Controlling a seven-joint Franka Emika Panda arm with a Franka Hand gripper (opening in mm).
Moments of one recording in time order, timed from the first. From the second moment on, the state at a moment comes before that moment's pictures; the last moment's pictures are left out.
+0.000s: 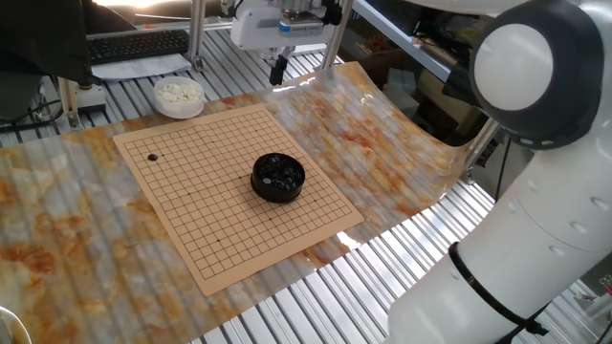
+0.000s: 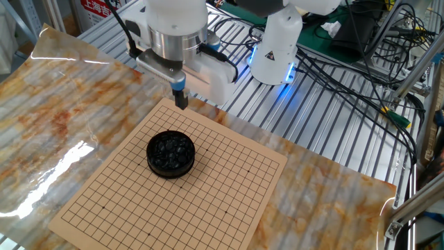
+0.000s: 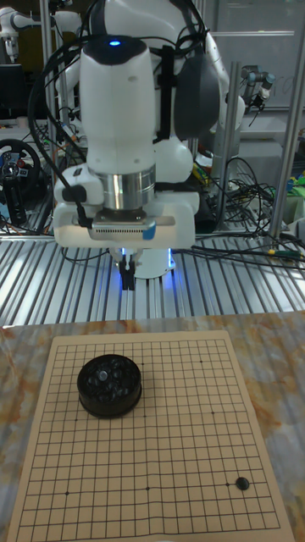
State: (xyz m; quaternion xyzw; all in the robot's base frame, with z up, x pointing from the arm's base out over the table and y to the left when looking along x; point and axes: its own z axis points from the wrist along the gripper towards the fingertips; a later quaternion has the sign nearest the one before) arm 0.549 -0.025 0.354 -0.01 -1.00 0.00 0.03
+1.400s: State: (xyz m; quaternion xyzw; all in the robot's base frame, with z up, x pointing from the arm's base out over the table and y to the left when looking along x) arm 0.509 -0.032 0.367 -0.02 -1.00 0.01 0.04
